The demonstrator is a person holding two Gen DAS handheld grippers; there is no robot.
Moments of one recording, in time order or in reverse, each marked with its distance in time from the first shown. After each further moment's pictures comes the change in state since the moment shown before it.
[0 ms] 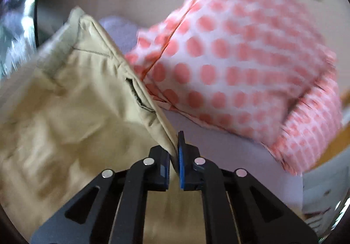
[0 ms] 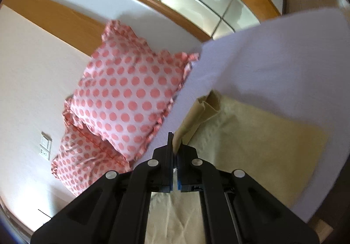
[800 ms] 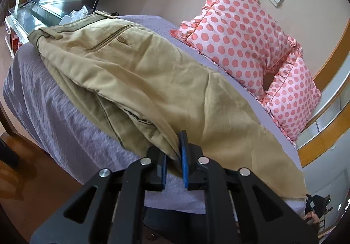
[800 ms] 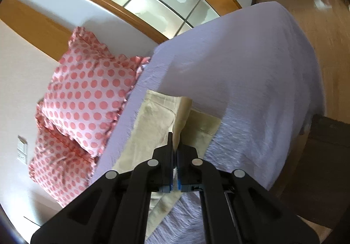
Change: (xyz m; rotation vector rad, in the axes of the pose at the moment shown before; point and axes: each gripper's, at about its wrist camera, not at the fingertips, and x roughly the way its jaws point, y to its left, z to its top) left arm -0.154 0.089 -0.231 -0.061 -0.121 -0.019; right arm -0.042 -0.063 -0.009 0.033 0.024 -0.237
